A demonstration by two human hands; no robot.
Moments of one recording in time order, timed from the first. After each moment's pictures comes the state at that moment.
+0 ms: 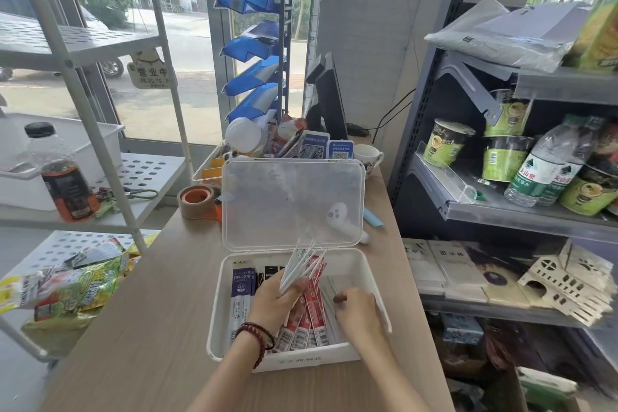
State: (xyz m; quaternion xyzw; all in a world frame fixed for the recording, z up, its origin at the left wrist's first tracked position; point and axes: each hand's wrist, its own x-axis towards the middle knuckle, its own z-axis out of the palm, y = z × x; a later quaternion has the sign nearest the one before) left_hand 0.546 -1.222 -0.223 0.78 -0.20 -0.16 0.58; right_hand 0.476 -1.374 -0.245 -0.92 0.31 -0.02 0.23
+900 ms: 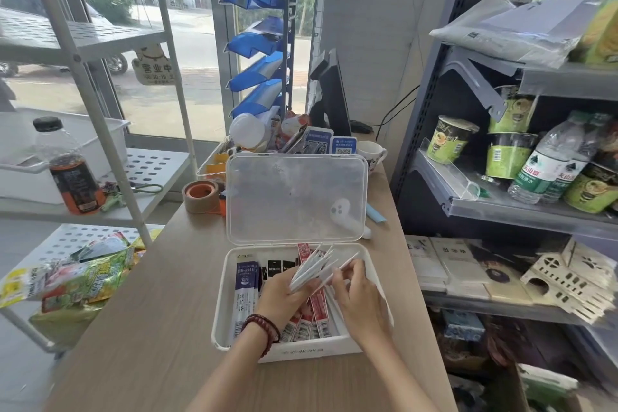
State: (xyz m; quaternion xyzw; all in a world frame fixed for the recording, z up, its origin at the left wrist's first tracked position) left_hand 0.540 -1.223 -0.221 0.78 -0.23 -0.16 0.55; right_hand 0.468 -1.361 -0.218 -0.91 0.21 -0.16 0.32
